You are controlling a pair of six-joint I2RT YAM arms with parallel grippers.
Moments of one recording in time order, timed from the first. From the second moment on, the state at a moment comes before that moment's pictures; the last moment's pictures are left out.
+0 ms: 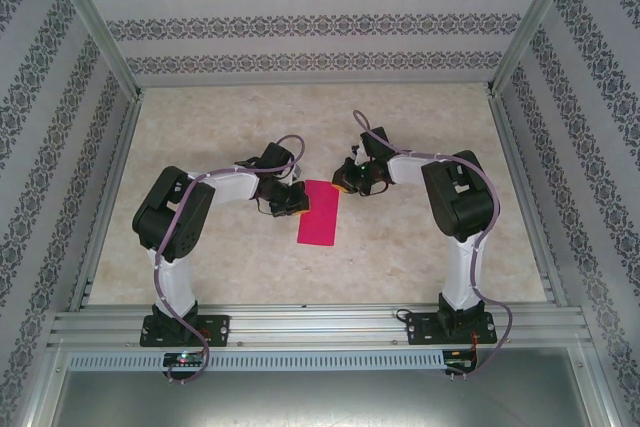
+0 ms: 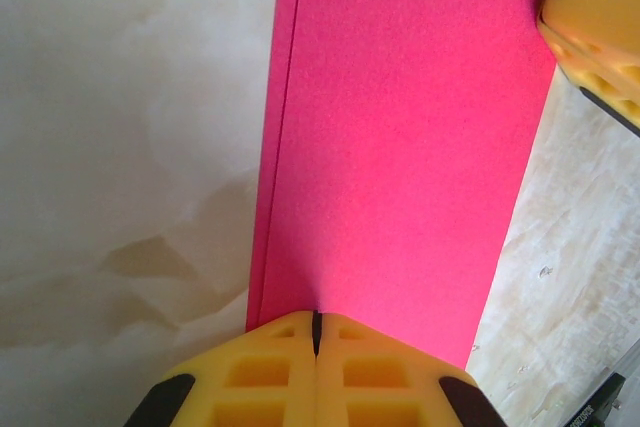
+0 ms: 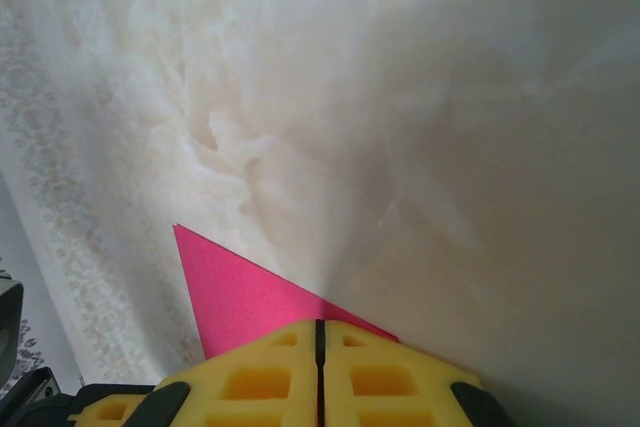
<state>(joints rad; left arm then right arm) -0.47 1.92 1.10 -0.34 0.51 -0.68 0.36 2.04 1.18 -0.18 -0.61 0.79</state>
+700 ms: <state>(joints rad) -0.47 1.92 1.10 -0.34 0.51 -0.68 0.35 2.07 1.23 -0.22 -0.62 0.81</state>
